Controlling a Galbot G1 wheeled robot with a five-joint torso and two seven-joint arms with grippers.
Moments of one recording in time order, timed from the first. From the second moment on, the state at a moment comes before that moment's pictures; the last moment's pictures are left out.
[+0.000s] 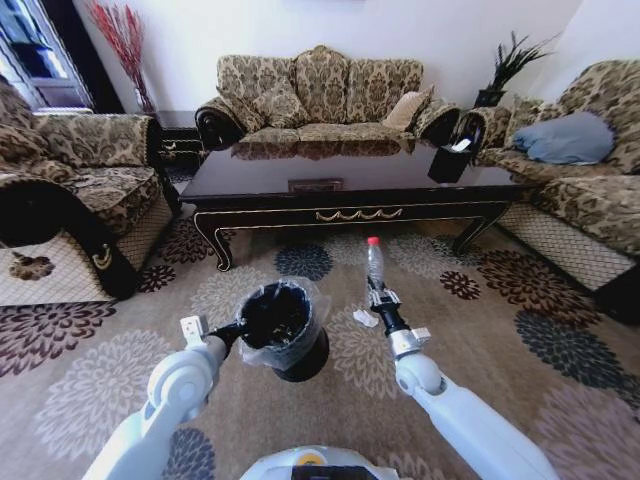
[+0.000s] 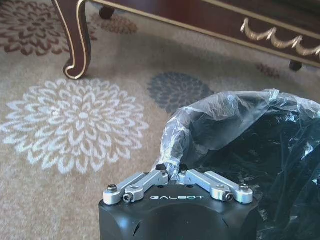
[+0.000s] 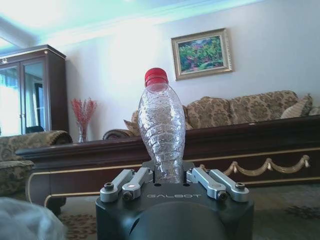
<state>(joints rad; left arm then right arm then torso) 1.28 -1.04 -0.34 -2.25 -1.15 0.66 -0.74 -1.09 0.90 0.00 1.81 0.58 0.42 0.27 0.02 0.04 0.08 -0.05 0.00</state>
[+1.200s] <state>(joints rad) 0.96 -1.07 -0.05 -2.00 -1.18 0.70 -0.75 -0.88 0.94 -0.35 1.79 0.48 0.48 0.18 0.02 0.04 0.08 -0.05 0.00</state>
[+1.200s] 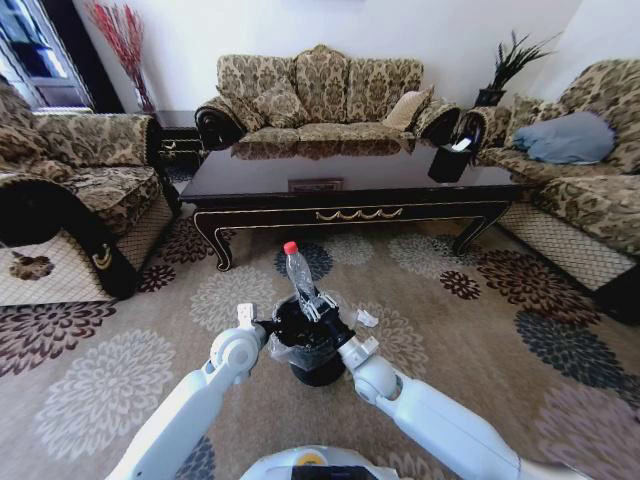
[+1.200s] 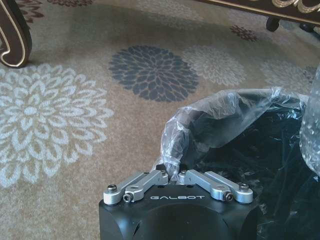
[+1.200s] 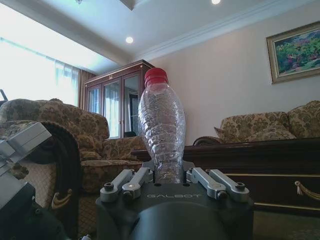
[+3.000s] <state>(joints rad) 1.12 -0.94 -0.45 -2.22 -1.24 0.65 -0.77 -0.93 0.91 -0.19 1.64 0.85 0.07 0.67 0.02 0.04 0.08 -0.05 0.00</state>
